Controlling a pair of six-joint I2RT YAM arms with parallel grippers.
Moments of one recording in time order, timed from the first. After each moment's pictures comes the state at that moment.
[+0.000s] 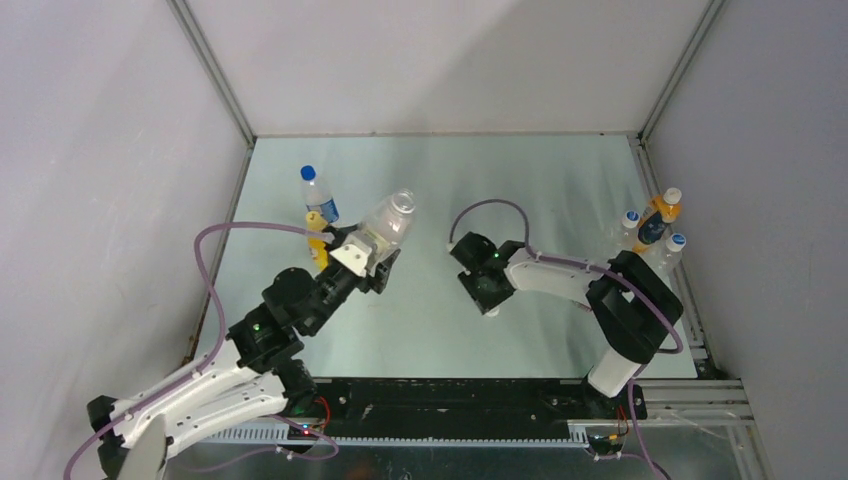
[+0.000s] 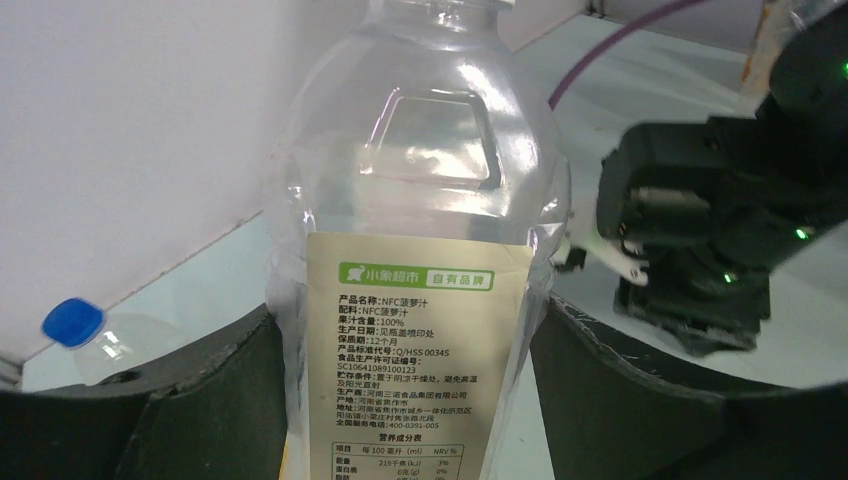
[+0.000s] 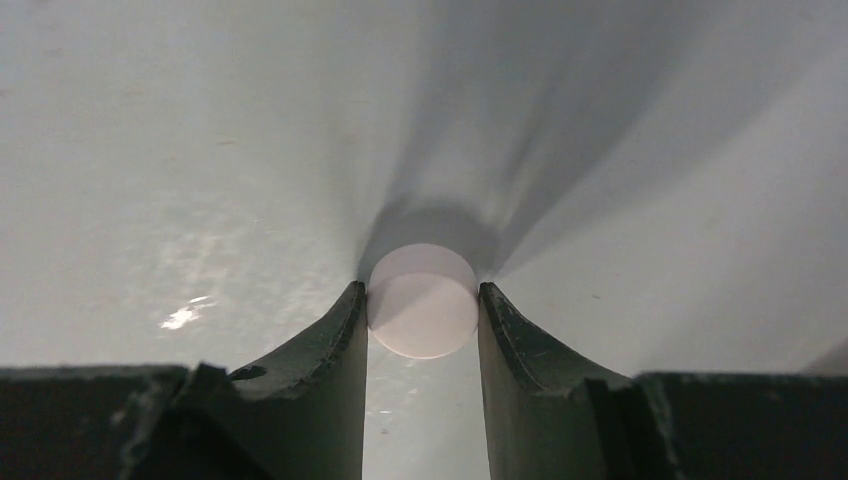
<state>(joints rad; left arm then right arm) -0.95 0.60 0.66 -0.03 -0.36 0.25 0.86 1.70 1.00 -0.61 0.13 0.21</state>
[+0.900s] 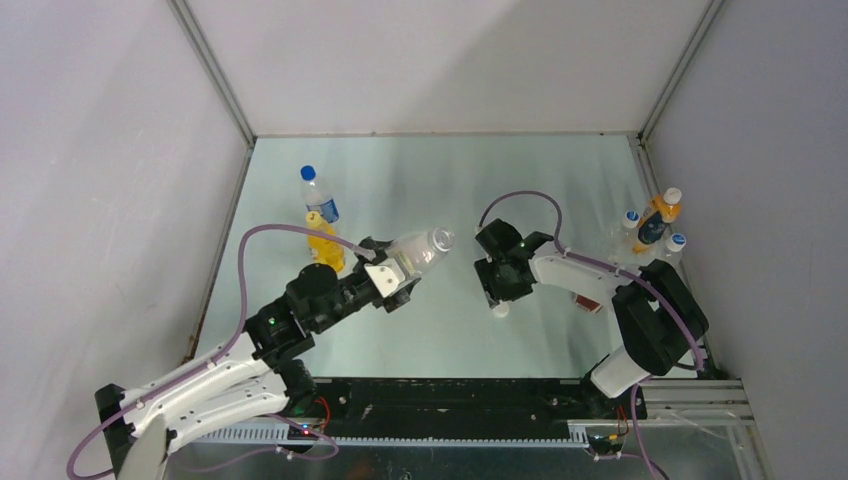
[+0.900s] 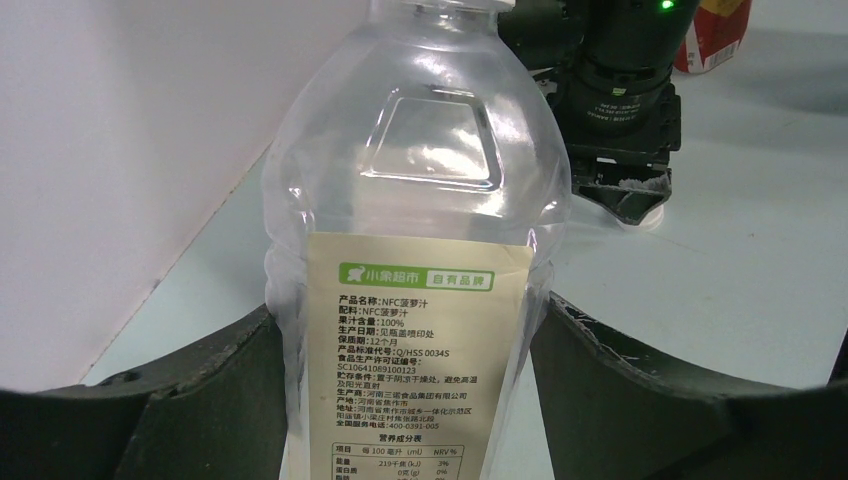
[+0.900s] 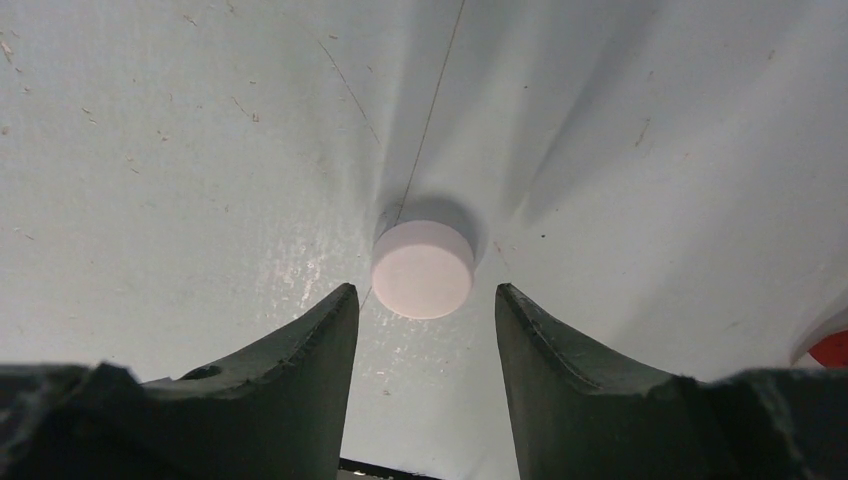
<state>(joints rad) -0.95 0.68 0.63 -0.08 -0.07 0.38 0.68 1.57 0.94 -0.66 0.06 0.35</state>
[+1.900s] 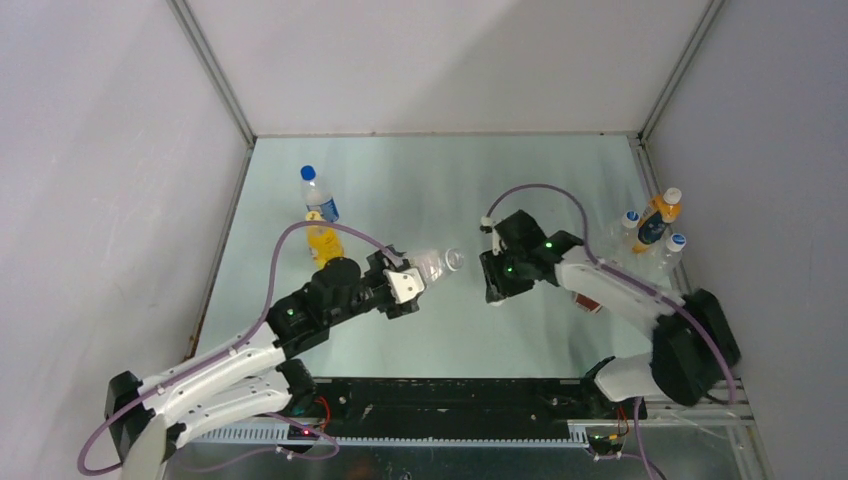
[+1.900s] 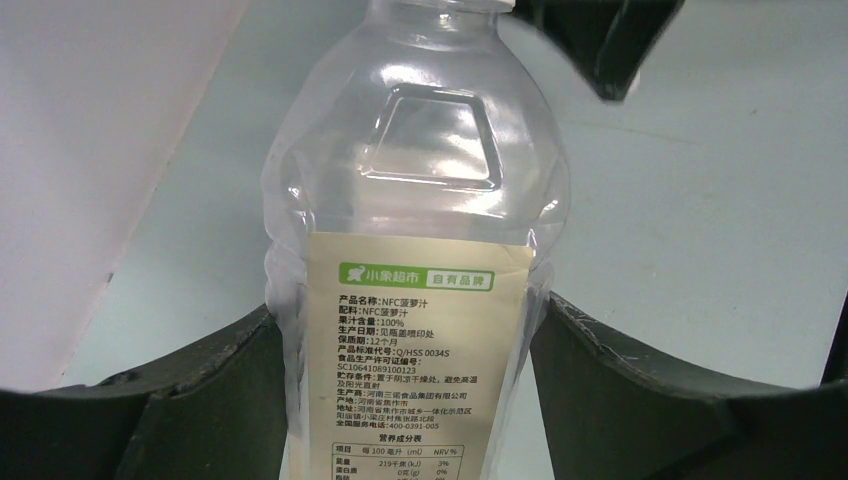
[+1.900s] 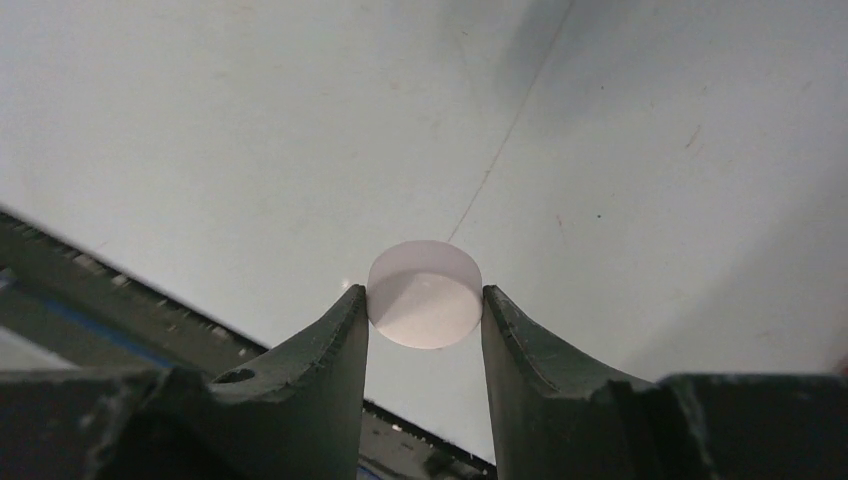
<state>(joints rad) -0.91 0.78 0.60 -0.13 0.04 0.48 0.65 1.45 0.93 -0.66 -0.12 0.31</state>
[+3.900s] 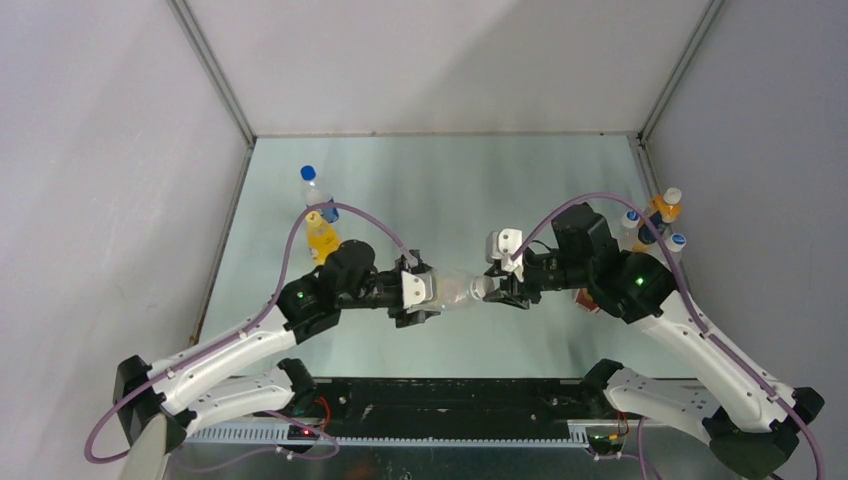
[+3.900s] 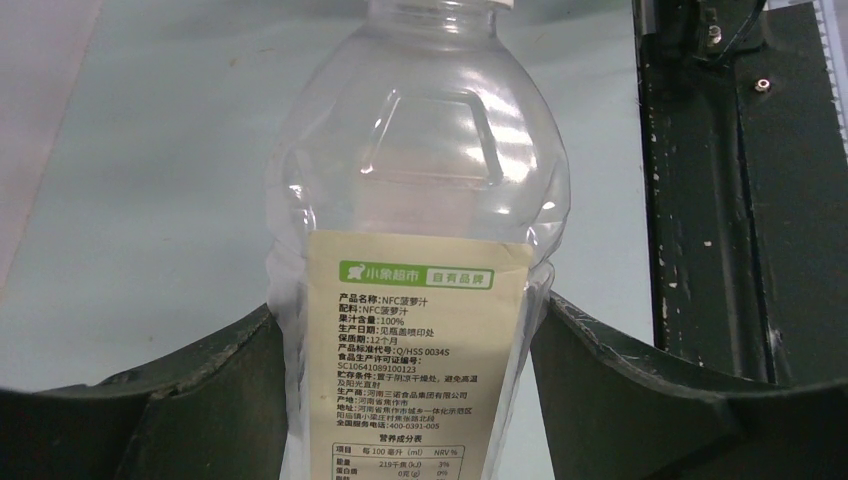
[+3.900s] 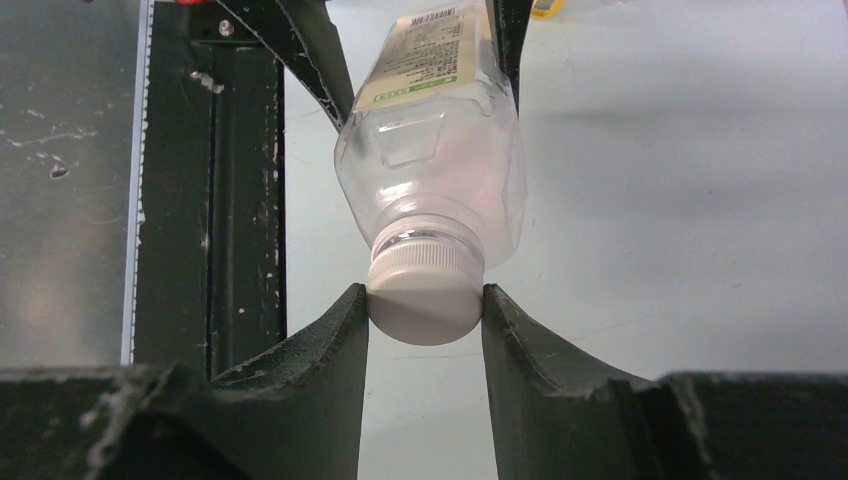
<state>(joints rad) -0.89 0.92 0.74 -0.21 0.44 0.50 0.74 0.94 1.12 -0.76 -0.59 -0.51</state>
